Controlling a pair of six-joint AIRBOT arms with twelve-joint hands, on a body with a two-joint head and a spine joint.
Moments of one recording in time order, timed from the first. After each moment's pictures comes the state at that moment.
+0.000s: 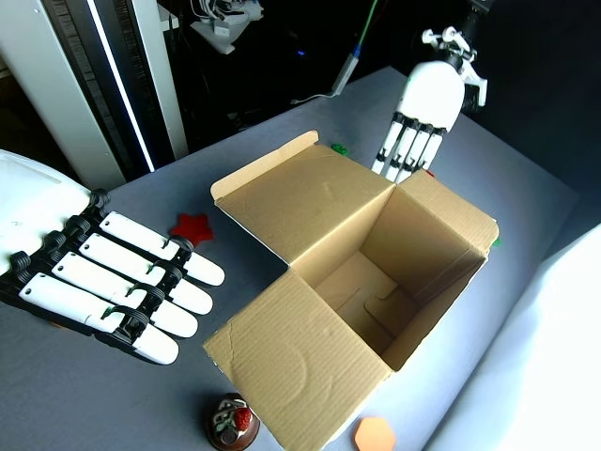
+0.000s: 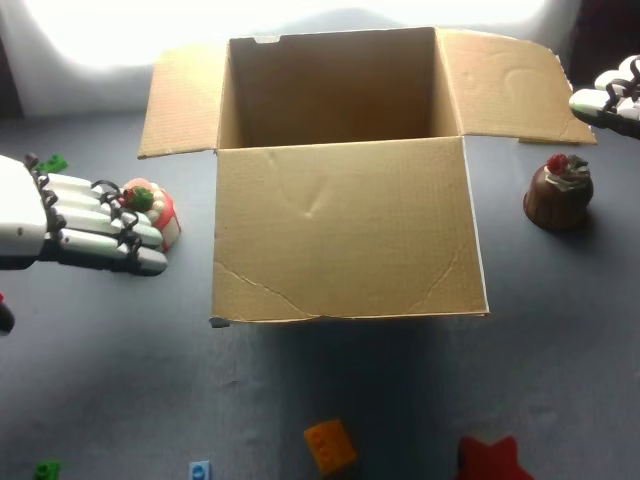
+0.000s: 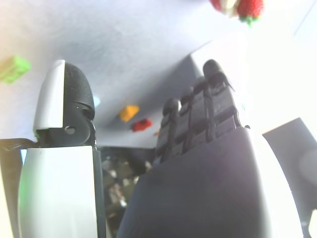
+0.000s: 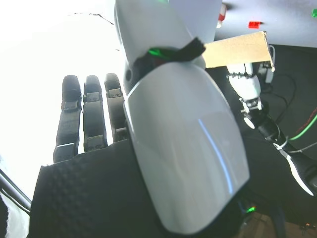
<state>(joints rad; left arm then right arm) 0.48 -0.89 1.52 1.56 -0.89 -0.30 -0.23 -0.48 0.67 0.24 0.27 -1.43</state>
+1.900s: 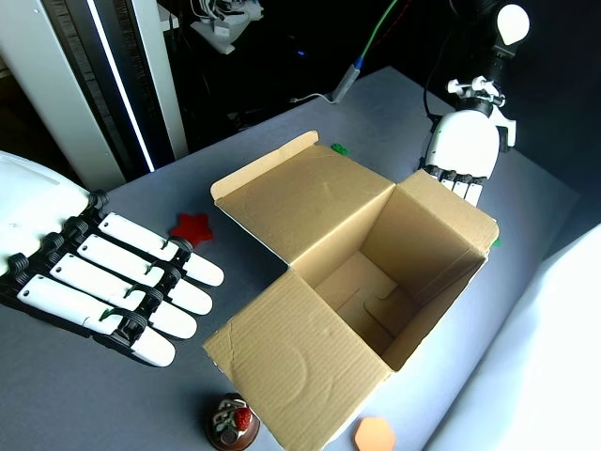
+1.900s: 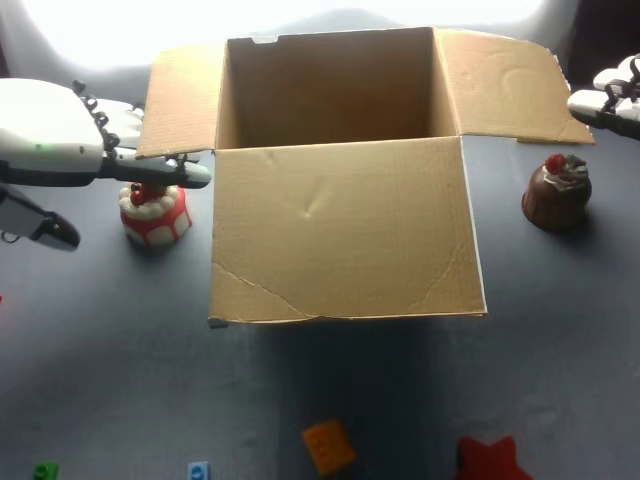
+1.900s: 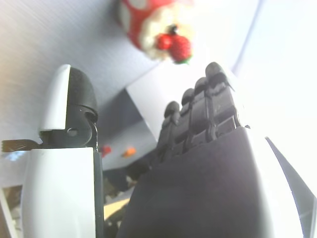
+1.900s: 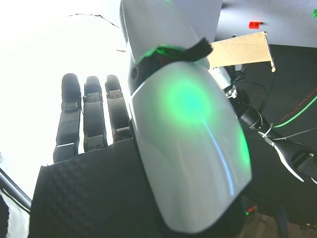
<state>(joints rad) 0.36 -1.08 1.77 1.58 -0.88 -0.31 -0.23 -0.48 0.67 0.24 0.27 -1.43</state>
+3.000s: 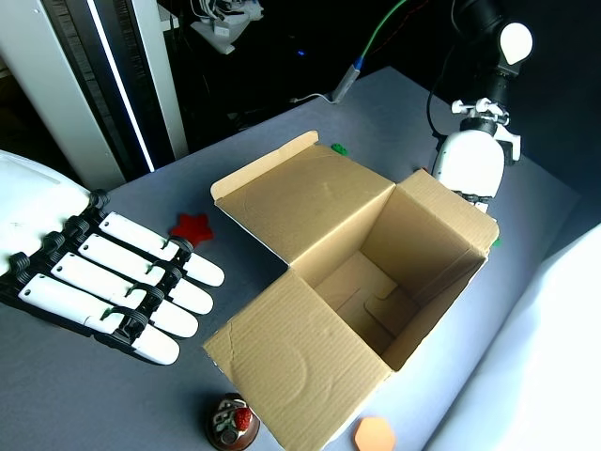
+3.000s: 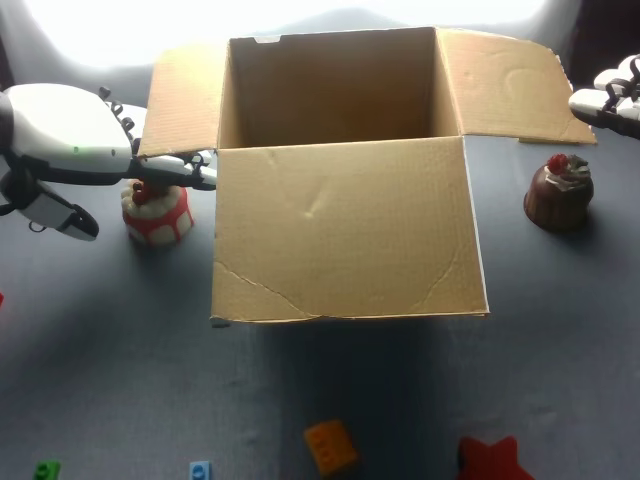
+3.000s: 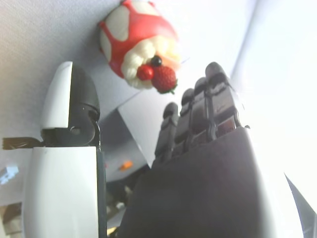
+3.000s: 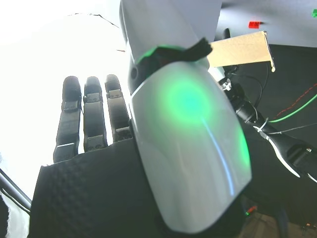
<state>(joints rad) 0.38 -1.25 1.96 1.61 -0.87 -0.30 -0.23 -0.48 0.67 0.24 0.27 -1.43</state>
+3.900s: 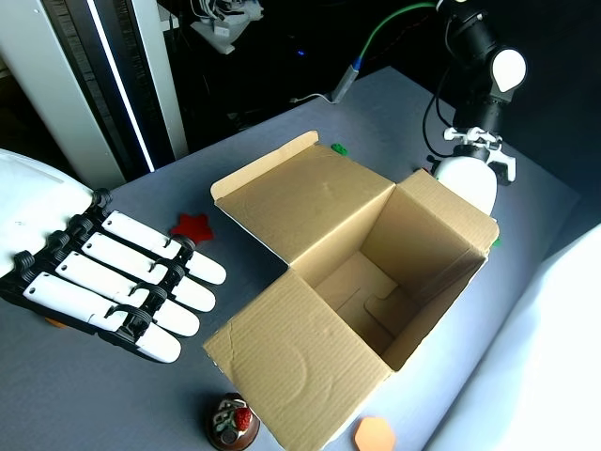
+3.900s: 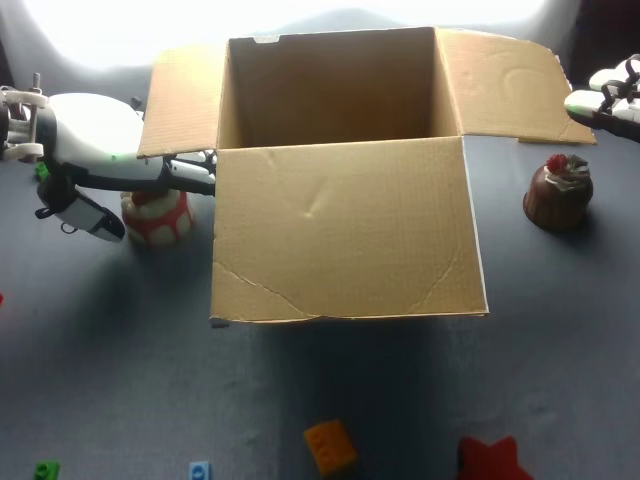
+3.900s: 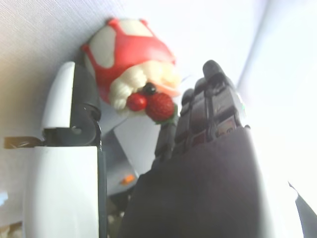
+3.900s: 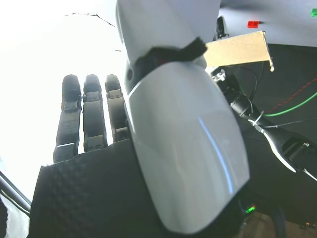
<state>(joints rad) 0.39 -1.37 2.08 1.62 -0.85 -0.29 -0.23 -0.49 0.67 0.24 0.27 -1.43</state>
